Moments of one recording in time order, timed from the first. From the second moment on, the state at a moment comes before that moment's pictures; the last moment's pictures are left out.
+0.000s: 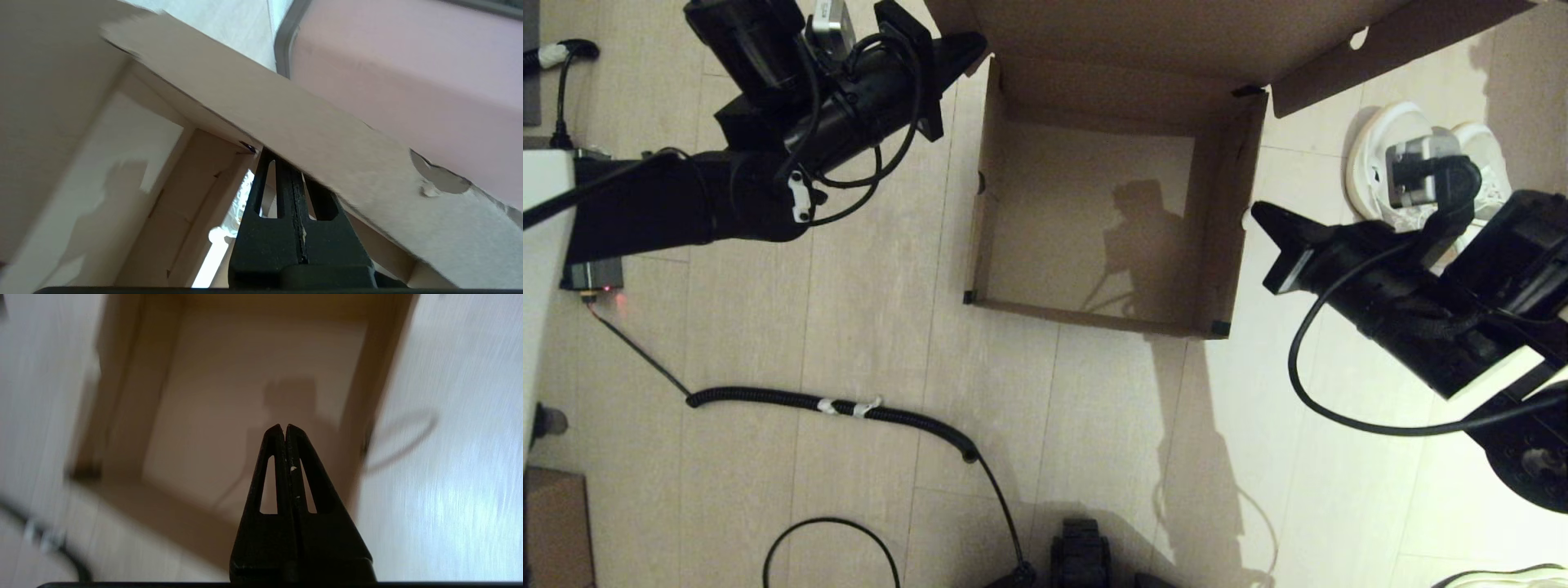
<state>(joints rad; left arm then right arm) -0.33 2.07 -1.95 -0.61 -0.48 -1.12 0.38 1.67 -0.76 -1.21 0.00 0.03</state>
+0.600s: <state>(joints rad) -0.31 2.05 -1.92 -0.59 -0.47 -1.12 0.45 1.75 -1.26 -1.21 -0.23 -0.04</state>
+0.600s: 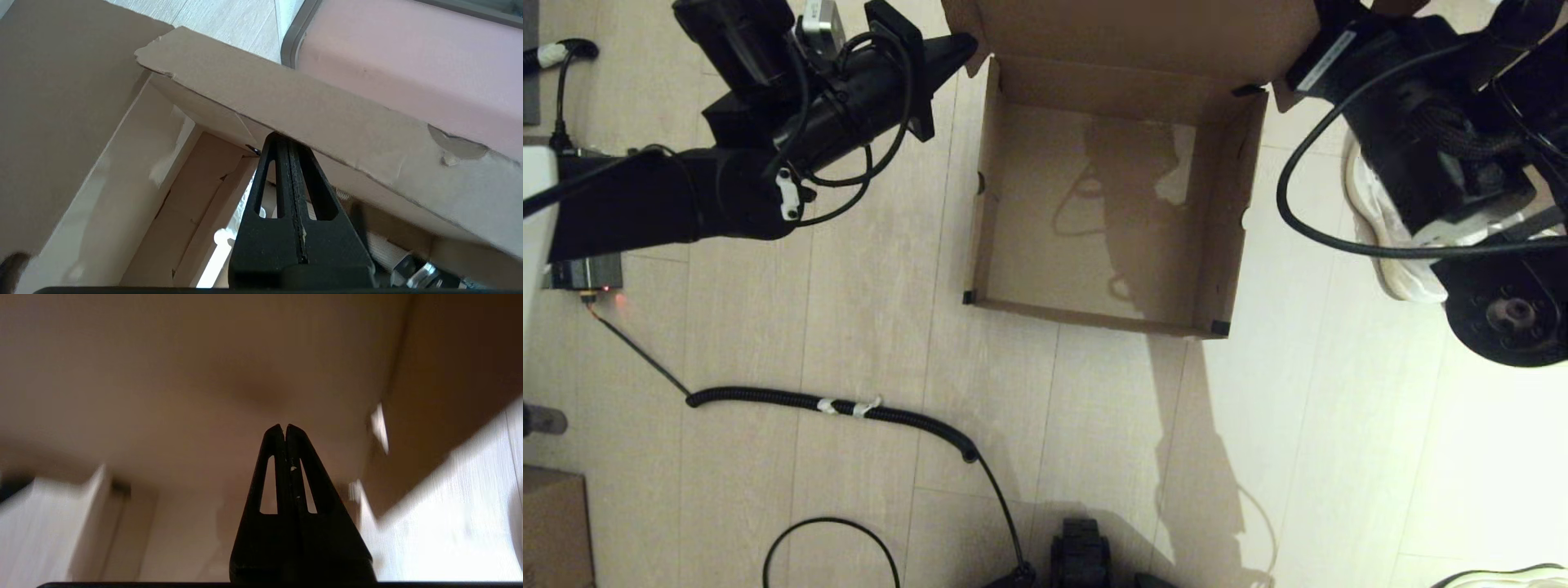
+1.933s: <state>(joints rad) -0.16 1.17 -0.93 -0.19 -0.41 -0.41 -0.32 1.31 -0.85 -0.54 -0.06 -0.04</state>
